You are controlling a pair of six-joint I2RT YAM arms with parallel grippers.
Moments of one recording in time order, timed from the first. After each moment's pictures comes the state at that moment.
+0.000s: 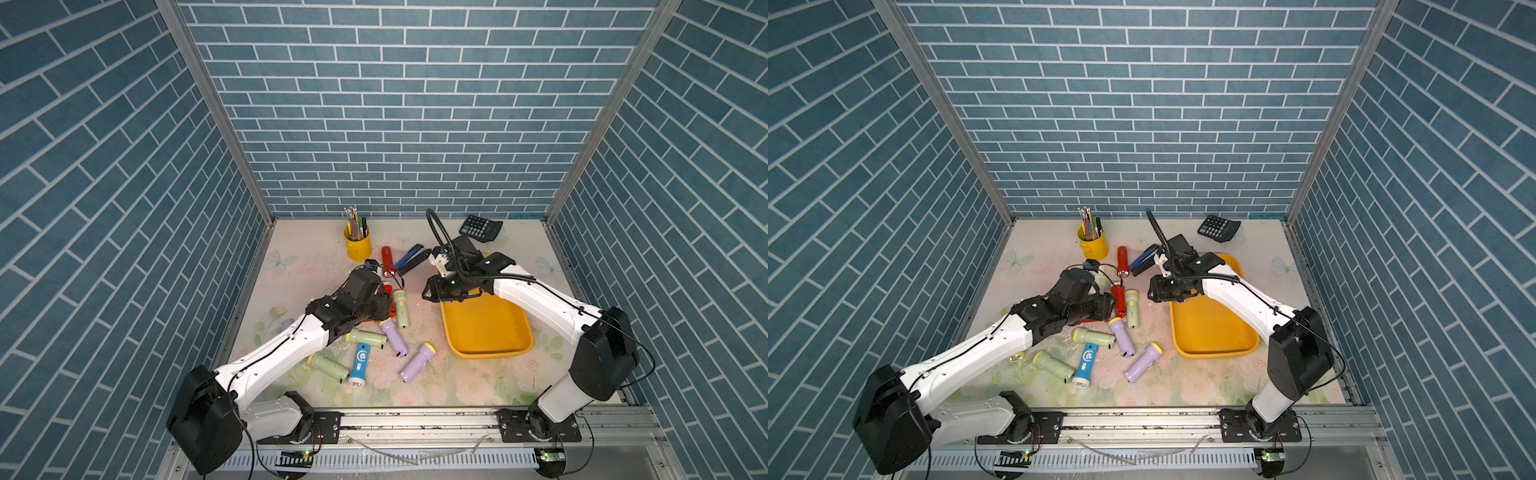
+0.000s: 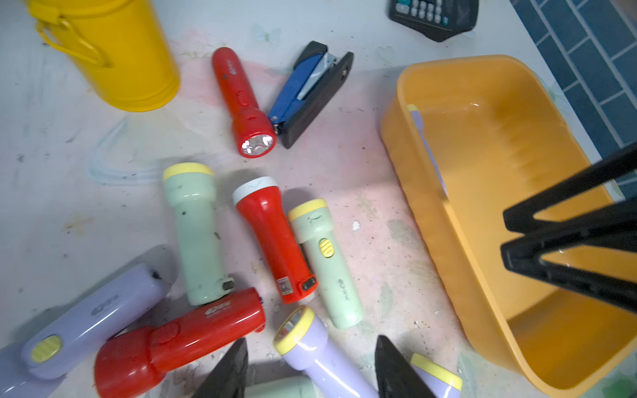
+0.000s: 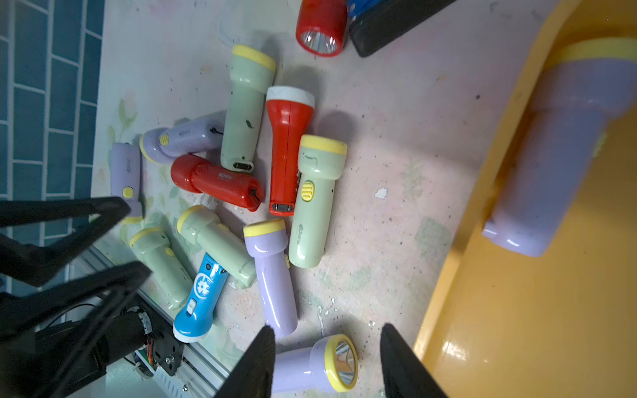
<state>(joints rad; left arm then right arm) -0.64 1.19 0.85 -0.45 -0.09 -0.44 0.71 1.64 1.35 -0.79 -0.28 0.42</state>
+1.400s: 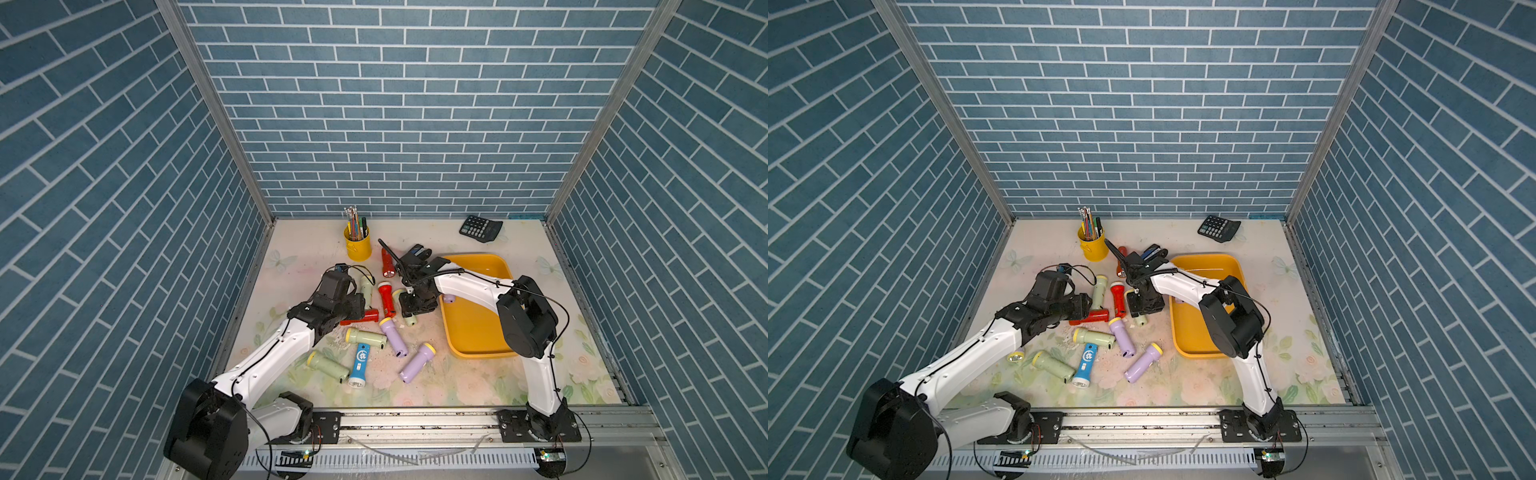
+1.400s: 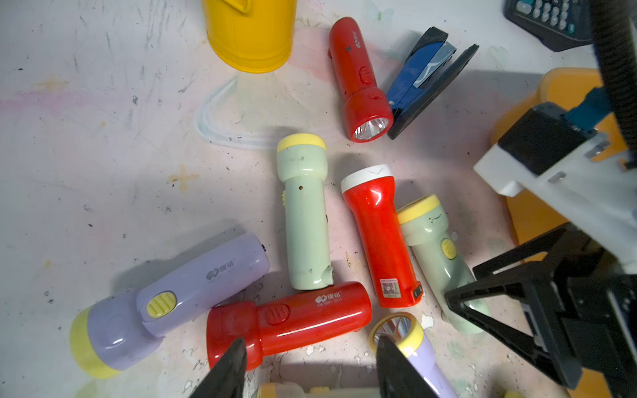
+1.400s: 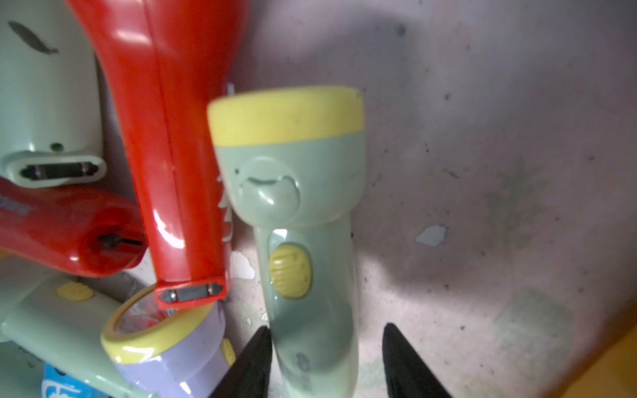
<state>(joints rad) -0.42 1.18 0.73 -0.40 -0.03 -0.38 0.84 2.10 1.62 -0.88 -0.13 0.45</state>
